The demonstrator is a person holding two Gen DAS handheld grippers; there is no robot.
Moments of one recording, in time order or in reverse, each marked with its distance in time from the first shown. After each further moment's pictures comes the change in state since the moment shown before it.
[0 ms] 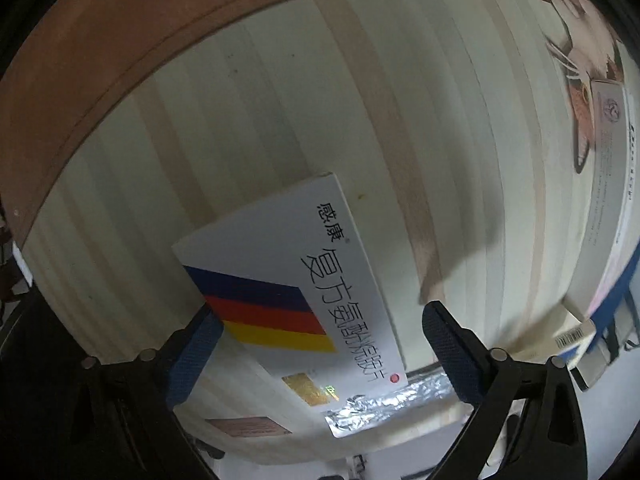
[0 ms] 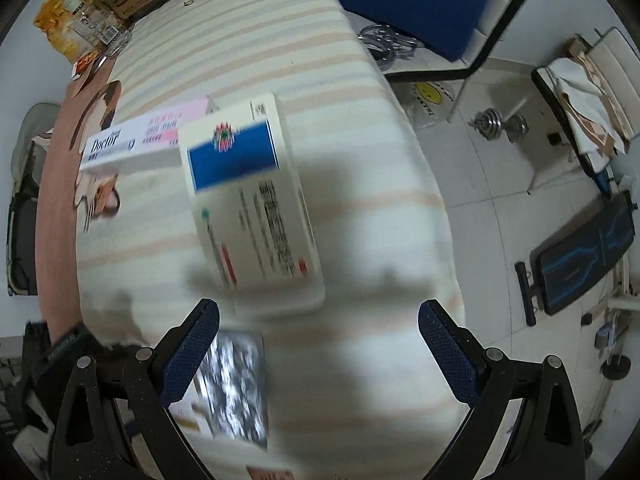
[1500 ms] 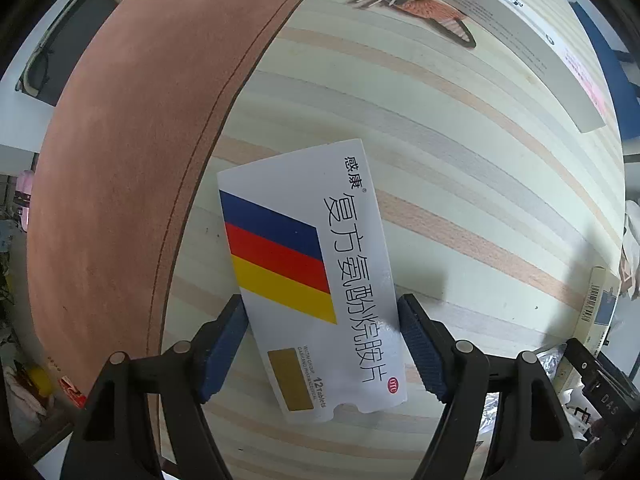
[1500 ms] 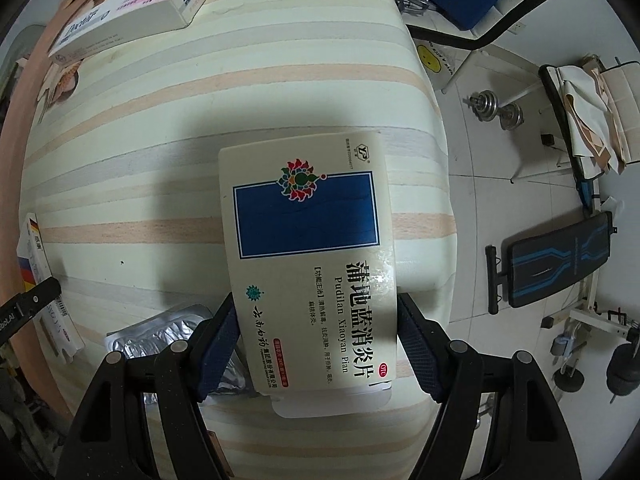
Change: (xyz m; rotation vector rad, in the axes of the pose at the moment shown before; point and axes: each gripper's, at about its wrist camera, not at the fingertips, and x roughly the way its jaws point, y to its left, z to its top) left arm -0.004 0.028 0.007 0.762 -0.292 0.253; right arm 0.035 -0.017 -0.066 -0.137 0.158 -0.153
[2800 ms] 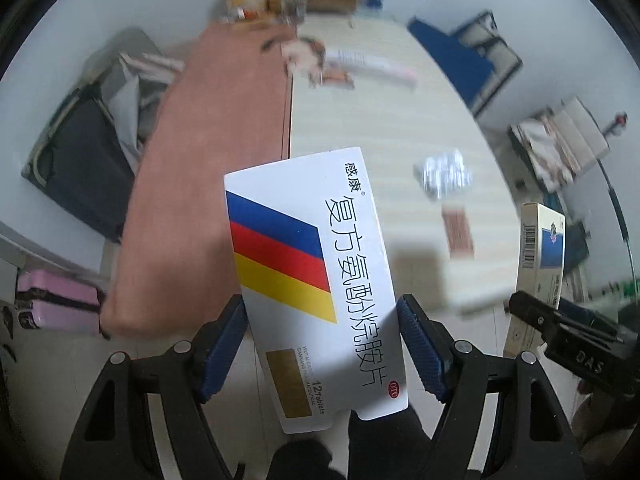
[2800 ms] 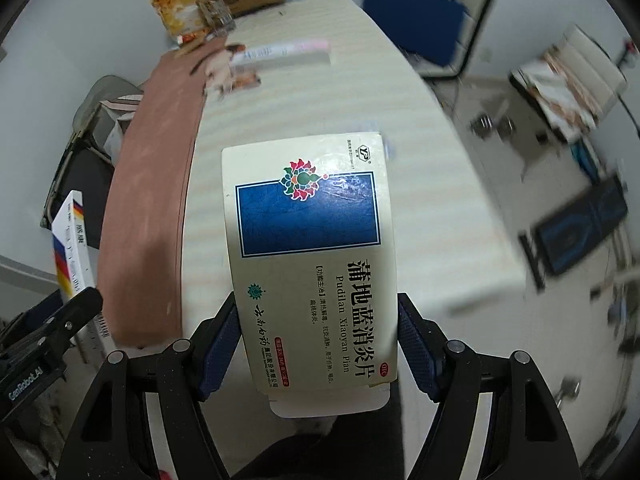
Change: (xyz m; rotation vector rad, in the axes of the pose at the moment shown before) left arm -0.183 0.127 -0.227 0.414 -0.326 -0.161; right arm -0.140 0.128 -0.350 0.165 -0.327 0.184
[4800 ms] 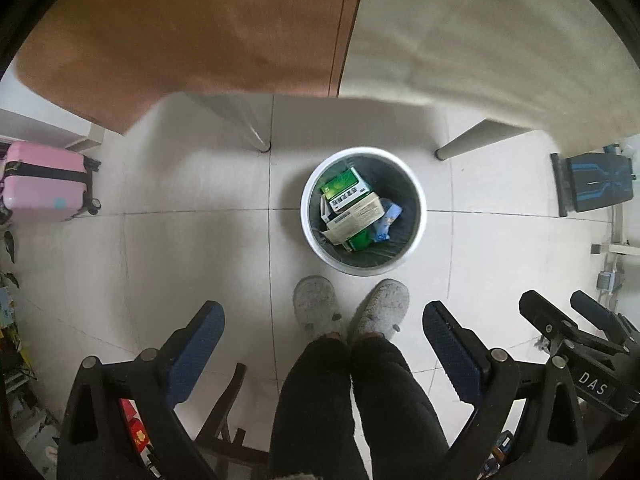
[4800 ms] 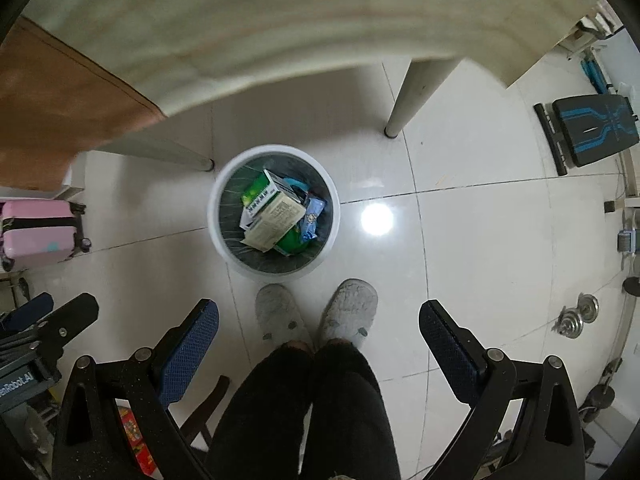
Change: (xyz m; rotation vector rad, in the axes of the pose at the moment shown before) left arm 0.195 0.032 -0.218 -0.081 0.345 0.079; right arm 0.206 -0.044 -0.247 -0.046 0.315 -0.104
